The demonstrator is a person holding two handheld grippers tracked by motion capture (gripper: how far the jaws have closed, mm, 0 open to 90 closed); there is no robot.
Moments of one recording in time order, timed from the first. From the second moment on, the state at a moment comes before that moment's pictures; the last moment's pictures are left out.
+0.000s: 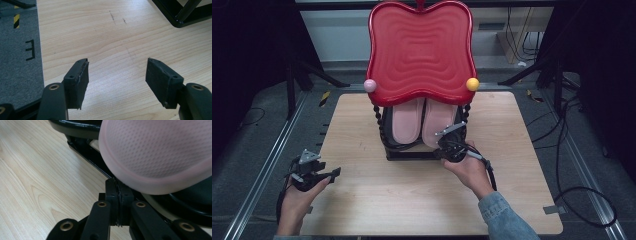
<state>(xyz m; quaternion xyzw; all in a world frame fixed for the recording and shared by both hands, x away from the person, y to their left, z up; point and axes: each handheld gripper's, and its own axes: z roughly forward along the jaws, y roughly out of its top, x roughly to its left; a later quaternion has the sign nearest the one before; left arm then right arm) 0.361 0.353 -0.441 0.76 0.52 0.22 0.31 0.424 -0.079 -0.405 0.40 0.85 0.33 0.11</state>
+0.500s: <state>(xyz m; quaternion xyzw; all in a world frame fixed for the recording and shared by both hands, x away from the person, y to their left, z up) 0.361 0.352 -0.440 0.76 0.52 0.22 0.32 0.414 -0.082 -0.394 0.39 0.85 0.34 0.12</state>
